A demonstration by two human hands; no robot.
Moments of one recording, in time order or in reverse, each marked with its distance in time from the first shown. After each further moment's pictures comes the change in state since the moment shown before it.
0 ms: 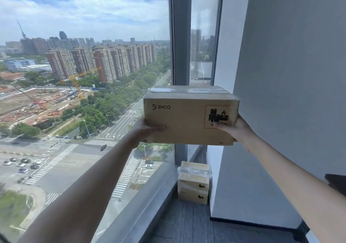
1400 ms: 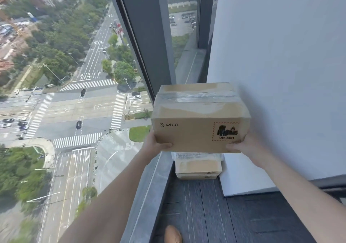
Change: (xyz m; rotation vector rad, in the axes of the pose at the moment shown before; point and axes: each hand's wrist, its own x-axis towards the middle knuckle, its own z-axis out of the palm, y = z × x) left_hand 0.584 -0.396 0.192 0.019 -0.303 -0.367; right_hand 0.457 0.484 0.094 0.039 0.008 0.674
